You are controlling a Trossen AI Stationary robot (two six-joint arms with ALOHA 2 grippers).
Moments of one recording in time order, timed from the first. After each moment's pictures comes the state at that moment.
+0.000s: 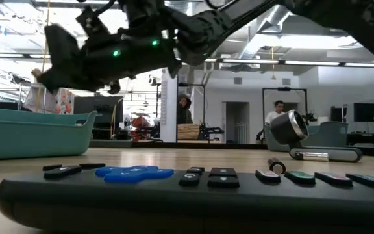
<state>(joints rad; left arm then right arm) -0.37 0.67 0.56 0.24 -0.39 0.14 0.09 2.46 1.86 0.41 0.11 -0.01</state>
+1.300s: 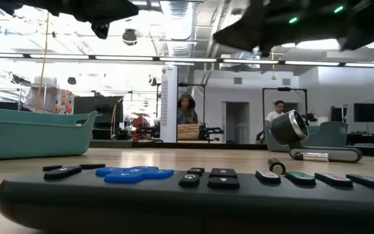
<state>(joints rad) -0.25 0.97 0.53 0.36 -0.36 0.00 0.19 1.52 0.56 1.04 0.59 -0.15</state>
